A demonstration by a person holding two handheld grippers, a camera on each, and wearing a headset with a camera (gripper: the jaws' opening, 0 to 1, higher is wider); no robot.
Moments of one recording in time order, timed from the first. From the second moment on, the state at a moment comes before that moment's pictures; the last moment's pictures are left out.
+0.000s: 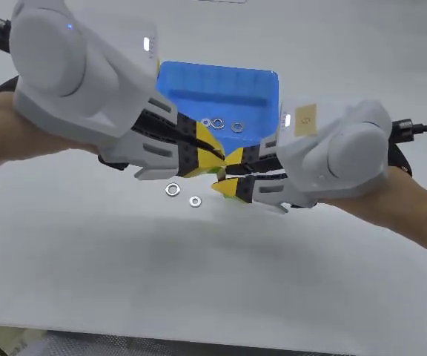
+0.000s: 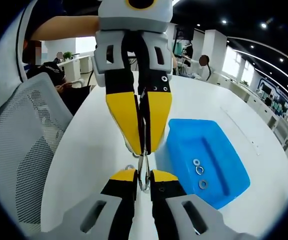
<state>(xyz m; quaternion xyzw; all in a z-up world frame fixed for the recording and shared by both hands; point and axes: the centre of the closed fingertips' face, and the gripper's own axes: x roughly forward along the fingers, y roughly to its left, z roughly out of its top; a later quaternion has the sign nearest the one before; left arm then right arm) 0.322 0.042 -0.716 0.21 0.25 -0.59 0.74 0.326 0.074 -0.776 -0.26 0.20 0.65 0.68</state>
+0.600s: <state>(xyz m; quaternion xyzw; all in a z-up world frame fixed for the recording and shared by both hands) 0.323 0.042 -0.717 0.20 0.24 -0.59 0.74 0.327 0.076 -0.776 -0.26 0.20 0.65 0.68</state>
